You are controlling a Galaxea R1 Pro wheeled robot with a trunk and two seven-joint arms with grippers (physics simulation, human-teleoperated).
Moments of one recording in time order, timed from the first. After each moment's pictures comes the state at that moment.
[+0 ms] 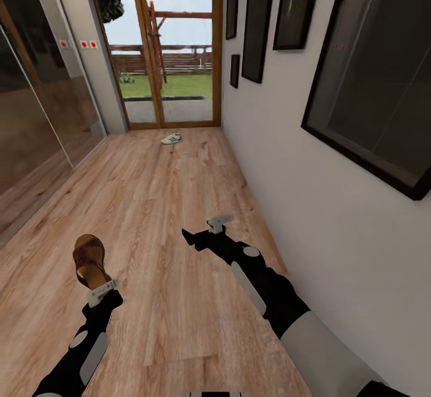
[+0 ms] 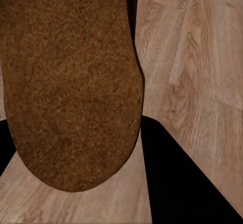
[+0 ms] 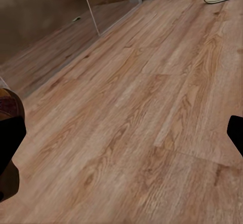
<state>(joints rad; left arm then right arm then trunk) -0.44 0.09 0.15 -0.70 0.36 -0.23 0.06 -0.75 0.14 0.50 -1.02 -0.35 0.22 0.17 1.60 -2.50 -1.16</state>
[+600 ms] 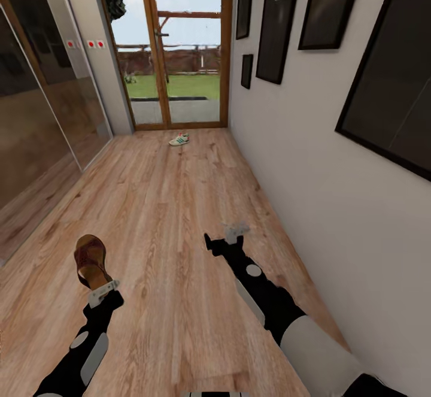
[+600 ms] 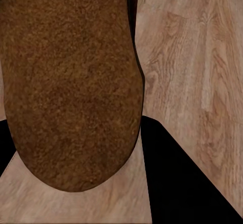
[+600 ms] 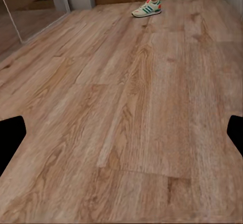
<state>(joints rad) -0.44 0.09 0.15 -0.69 0.36 -0.23 0.06 -0.75 0.14 0.49 -0.76 -0.26 -0.10 -0.07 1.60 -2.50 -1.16</state>
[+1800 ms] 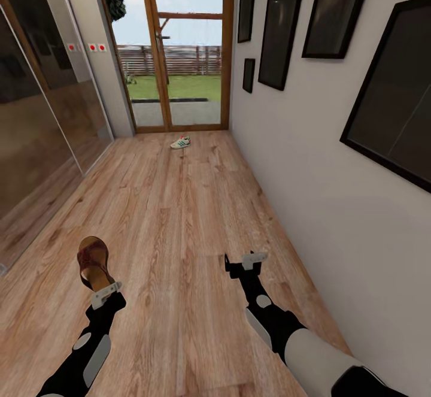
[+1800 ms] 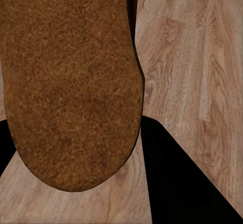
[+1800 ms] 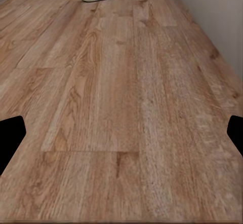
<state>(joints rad) -0.44 0.08 0.14 -0.68 0.35 -0.23 0.06 -0.75 0.14 0.49 -0.37 -0.25 -0.43 -0.18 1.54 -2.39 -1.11</state>
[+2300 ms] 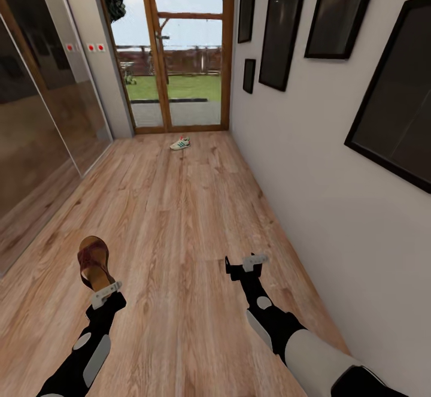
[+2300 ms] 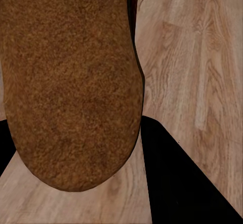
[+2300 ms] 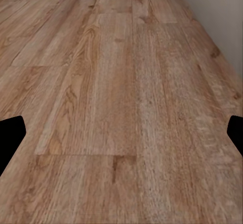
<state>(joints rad) -0.44 0.08 0.14 -0.68 0.35 -0.23 0.06 -0.75 0.14 0.49 -0.35 -0.25 -0.43 -0.18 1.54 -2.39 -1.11</state>
